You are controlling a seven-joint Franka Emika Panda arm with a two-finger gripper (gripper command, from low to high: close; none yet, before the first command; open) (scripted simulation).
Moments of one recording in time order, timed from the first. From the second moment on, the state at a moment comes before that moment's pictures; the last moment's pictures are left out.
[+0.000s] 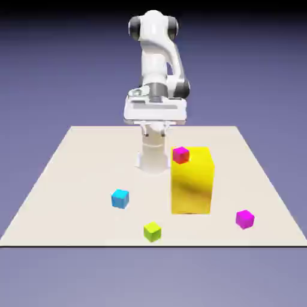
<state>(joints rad) 0.02 -0.53 0.00 -2.77 -0.01 2.99 0.73</state>
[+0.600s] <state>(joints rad) 0.07 0.13 0.02 -2.20 -0.19 2.31 0.61</state>
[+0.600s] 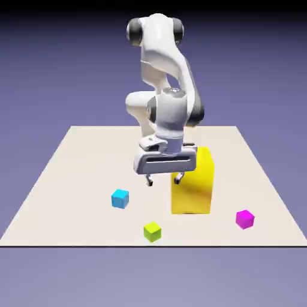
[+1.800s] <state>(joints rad) -0.02 0.55 -0.08 -1.92 -0.17 1.69 0.60</state>
